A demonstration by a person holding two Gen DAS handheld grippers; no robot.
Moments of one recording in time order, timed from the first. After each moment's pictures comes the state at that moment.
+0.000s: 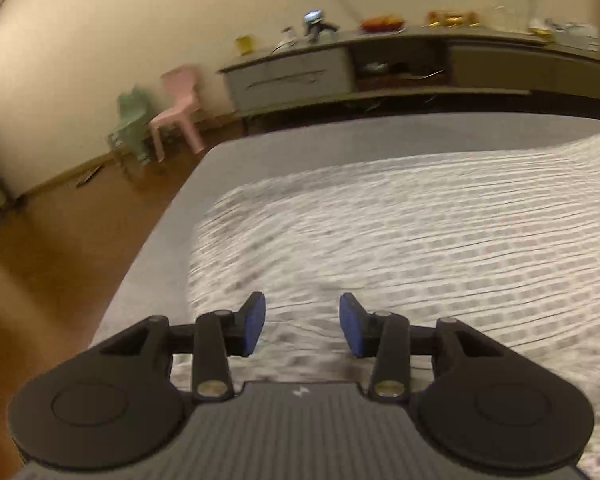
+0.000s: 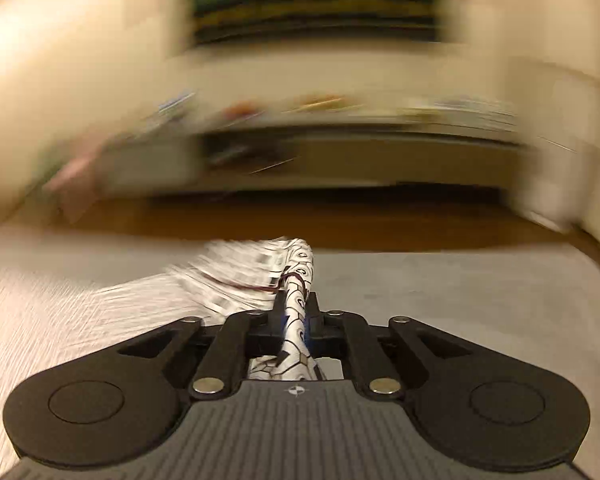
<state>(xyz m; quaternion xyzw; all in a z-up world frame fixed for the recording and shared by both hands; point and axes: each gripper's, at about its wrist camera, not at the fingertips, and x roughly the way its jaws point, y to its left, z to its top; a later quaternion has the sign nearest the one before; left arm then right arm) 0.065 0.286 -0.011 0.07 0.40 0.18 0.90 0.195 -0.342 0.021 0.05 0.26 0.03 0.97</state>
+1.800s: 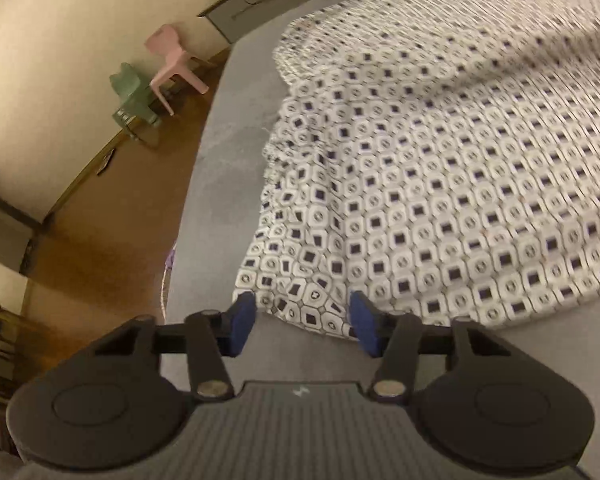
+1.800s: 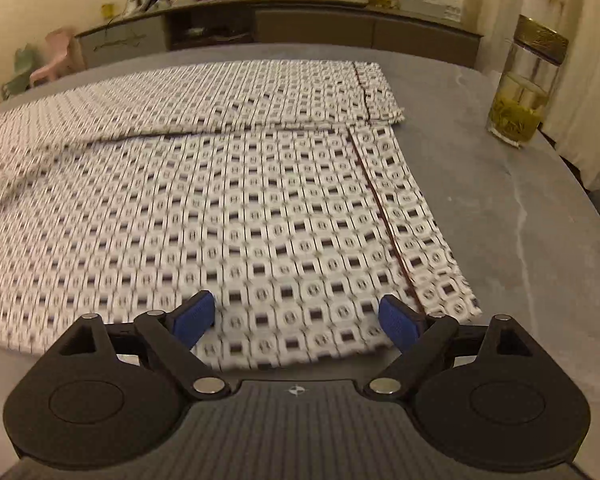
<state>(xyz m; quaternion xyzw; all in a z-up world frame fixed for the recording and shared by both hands) -0.135 0.293 -0.003 0.22 0.50 0.16 0.82 -0.054 -0.418 -0.038 -0.03 0.43 0.06 0.90</state>
